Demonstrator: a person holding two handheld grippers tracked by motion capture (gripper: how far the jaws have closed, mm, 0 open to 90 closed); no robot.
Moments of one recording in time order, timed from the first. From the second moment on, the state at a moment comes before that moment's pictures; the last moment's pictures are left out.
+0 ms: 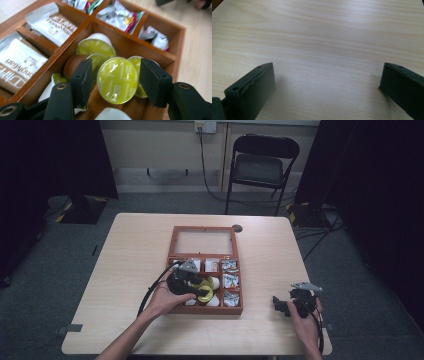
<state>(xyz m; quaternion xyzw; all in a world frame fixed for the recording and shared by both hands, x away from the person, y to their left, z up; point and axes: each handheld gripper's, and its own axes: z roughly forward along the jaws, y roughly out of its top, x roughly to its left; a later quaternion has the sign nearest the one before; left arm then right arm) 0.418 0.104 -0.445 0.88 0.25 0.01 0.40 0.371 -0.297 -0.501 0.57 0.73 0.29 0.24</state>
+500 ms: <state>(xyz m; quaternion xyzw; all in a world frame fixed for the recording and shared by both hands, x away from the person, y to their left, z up) 0.420 0.091 -0.456 0.91 0.24 0.03 0.35 0.371 -0.297 -0.501 0.57 0.73 0.29 0.24</state>
